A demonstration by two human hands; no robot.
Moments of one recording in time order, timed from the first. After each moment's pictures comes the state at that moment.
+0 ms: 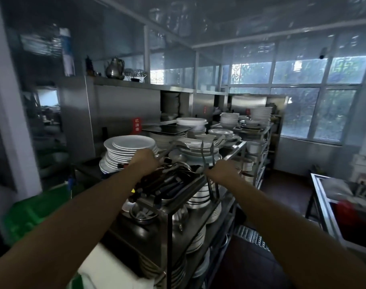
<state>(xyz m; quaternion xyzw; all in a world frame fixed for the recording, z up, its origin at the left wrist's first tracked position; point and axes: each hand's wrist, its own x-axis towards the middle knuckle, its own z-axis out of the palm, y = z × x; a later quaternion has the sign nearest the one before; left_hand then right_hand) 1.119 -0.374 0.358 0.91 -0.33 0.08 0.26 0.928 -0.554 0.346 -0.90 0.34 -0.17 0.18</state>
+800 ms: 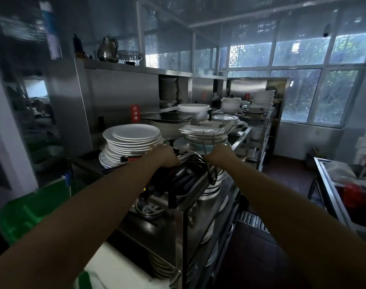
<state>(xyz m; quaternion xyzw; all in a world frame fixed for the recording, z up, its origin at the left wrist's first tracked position) 1.173 -0.428 0.334 0.91 -0.41 0.02 0.05 1.025 -0.565 0.331 -0.90 0.37 -0.17 0.17</state>
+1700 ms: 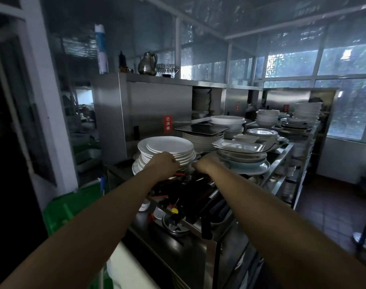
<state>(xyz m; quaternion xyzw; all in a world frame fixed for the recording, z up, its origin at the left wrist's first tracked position) 1.240 -0.353 0.343 0.91 -0.33 0.05 0.24 1.164 -0.508 0.355 -0.91 0.35 -0.08 0.20</state>
